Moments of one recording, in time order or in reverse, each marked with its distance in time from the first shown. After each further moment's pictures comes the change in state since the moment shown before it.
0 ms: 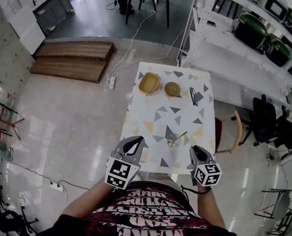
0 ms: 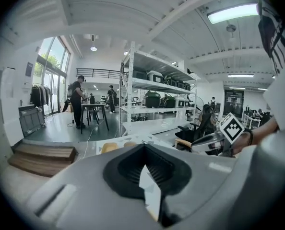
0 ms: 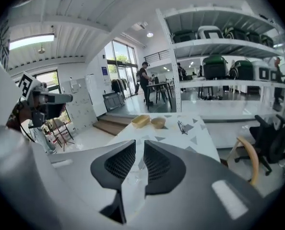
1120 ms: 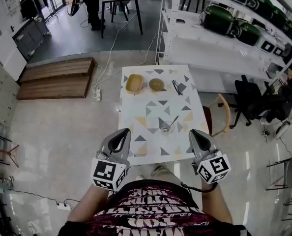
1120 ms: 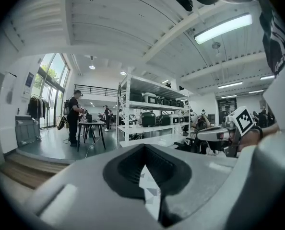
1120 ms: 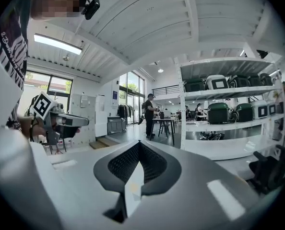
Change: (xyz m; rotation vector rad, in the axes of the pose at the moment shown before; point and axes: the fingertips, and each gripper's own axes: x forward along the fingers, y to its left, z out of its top) left arm -0.095 0.000 0.055 0.038 -0.233 -0.045; right arm -0.117 0.106 0.106 -0.175 -0.397 -0.024
